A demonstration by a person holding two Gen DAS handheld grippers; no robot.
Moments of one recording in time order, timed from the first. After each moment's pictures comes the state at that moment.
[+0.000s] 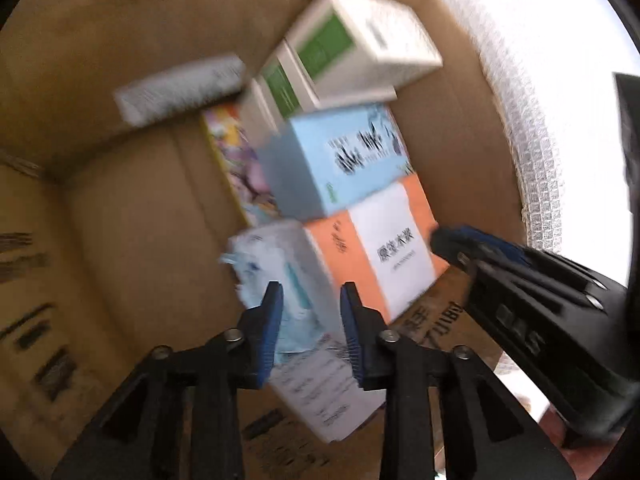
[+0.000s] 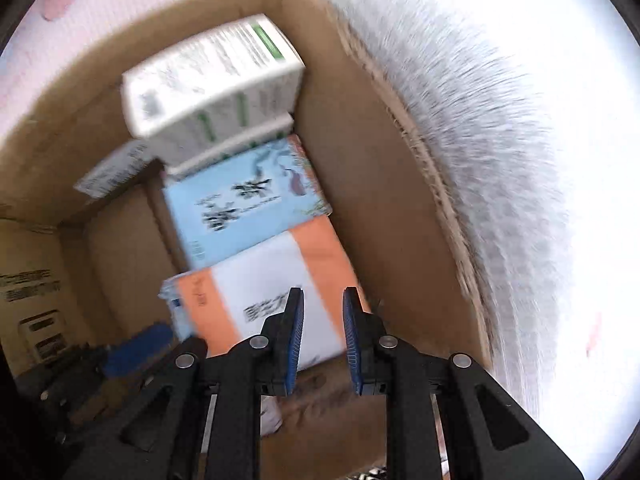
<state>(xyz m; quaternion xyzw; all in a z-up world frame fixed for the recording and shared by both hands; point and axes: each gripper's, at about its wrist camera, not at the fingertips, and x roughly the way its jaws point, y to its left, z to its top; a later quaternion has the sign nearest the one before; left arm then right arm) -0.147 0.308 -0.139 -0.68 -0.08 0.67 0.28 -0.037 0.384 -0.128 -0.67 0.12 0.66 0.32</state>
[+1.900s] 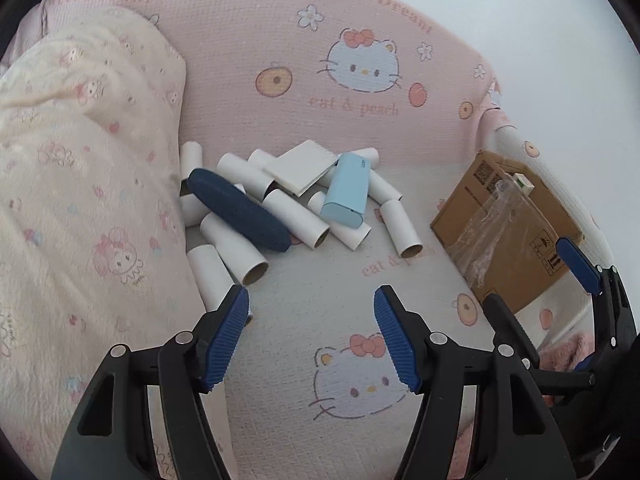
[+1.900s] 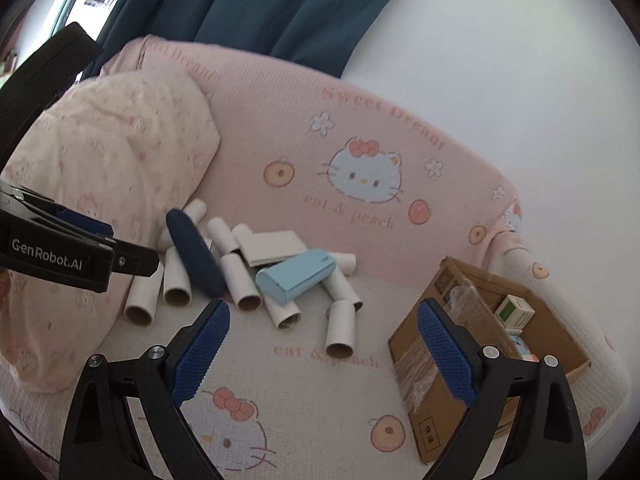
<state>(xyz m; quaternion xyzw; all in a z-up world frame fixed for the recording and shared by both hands) 0.033 -0.183 -0.109 -0.42 -0.08 0.89 0.13 0.011 -0.105 -0.158 -0.25 -0.18 0.94 0.14</state>
